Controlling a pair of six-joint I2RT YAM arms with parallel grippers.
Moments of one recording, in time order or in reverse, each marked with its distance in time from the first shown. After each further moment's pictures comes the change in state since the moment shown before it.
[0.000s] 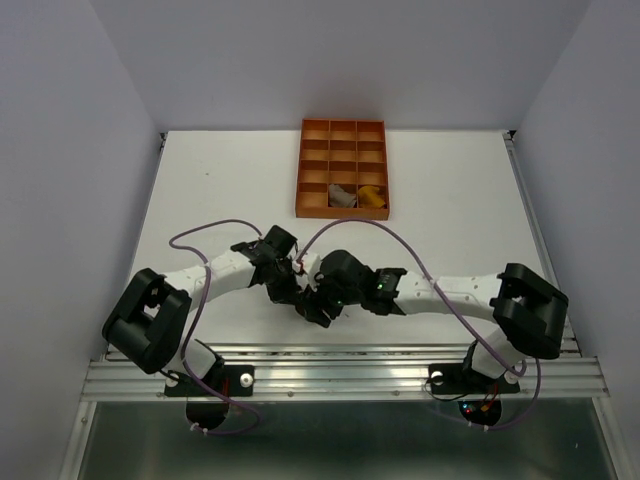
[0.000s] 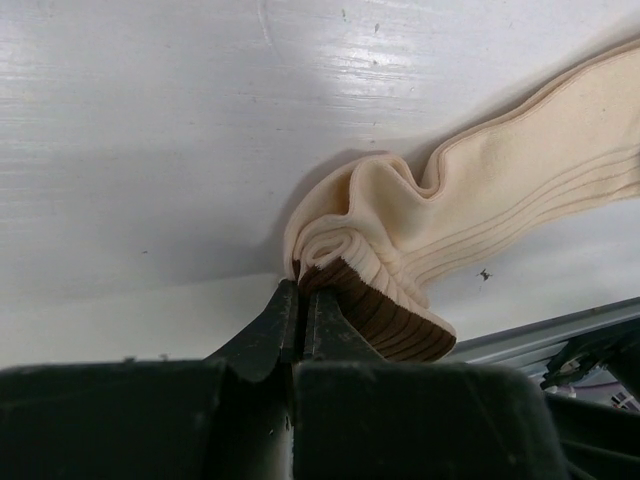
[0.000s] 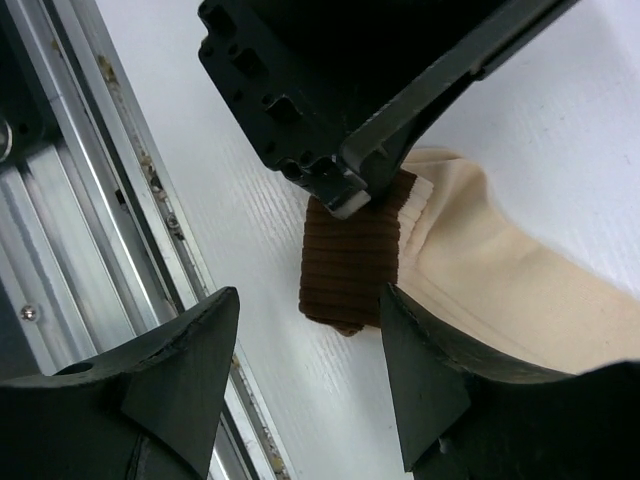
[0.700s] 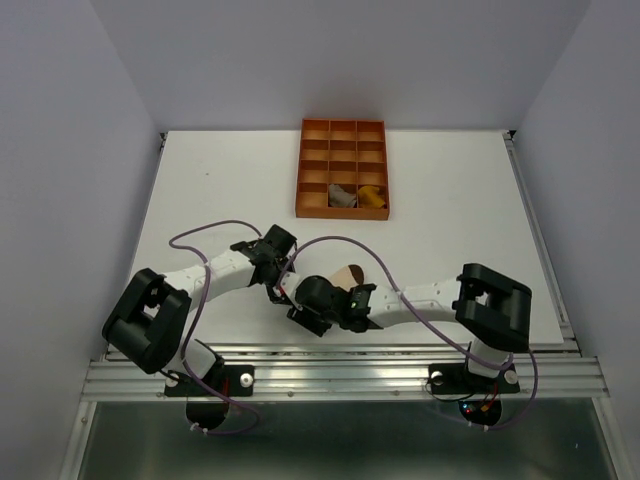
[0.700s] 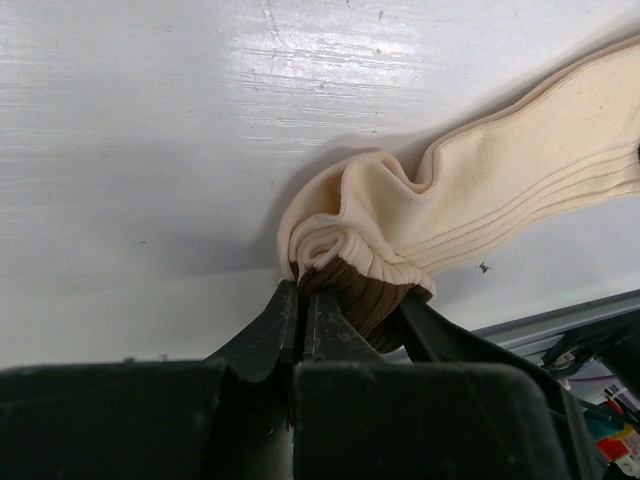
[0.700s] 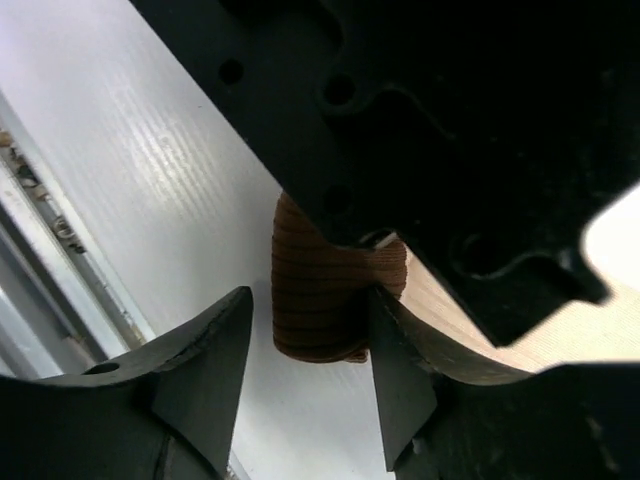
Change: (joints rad) left arm 0.002 0.000 0.008 -0.026 0.023 -0.010; right arm 0.132 0.196 0.077 -0.042 0.281 -0.049
